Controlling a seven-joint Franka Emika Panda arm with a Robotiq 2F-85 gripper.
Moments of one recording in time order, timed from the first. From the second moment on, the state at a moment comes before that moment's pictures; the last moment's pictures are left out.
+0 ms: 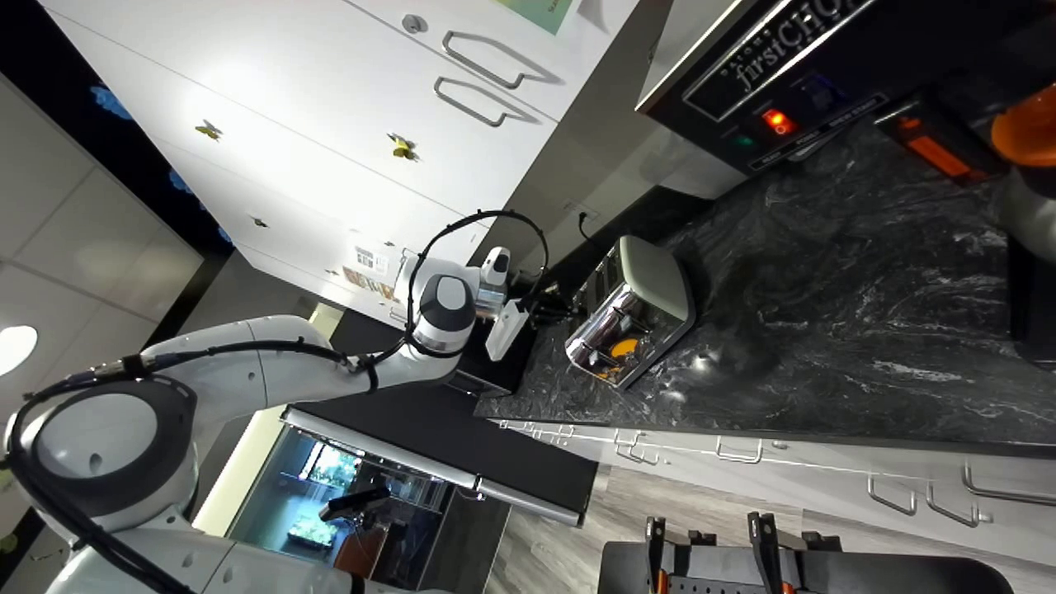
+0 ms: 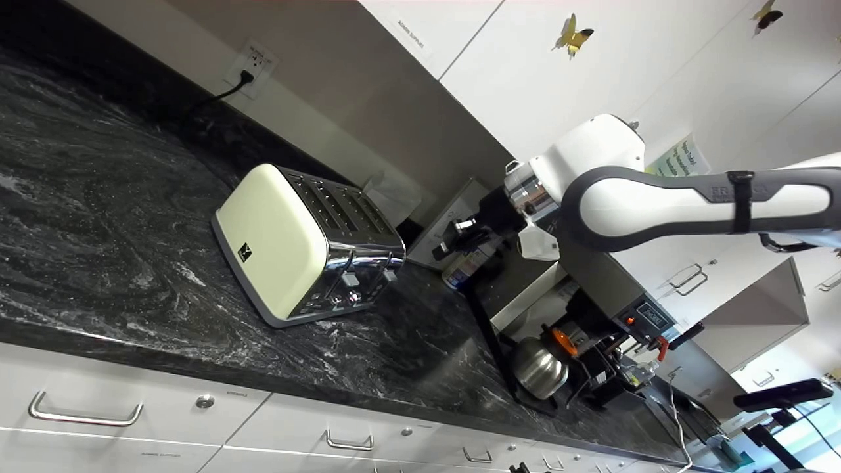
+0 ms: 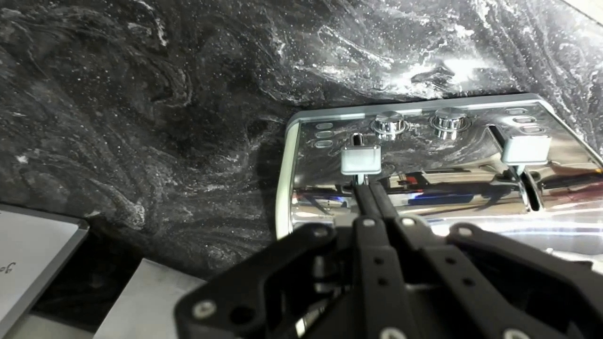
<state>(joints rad) 0.11 -0.02 0.10 -2.40 -0.16 2.64 0.12</state>
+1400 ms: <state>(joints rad) 0.12 0.28 0.08 -2.26 -0.16 2.72 0.12</state>
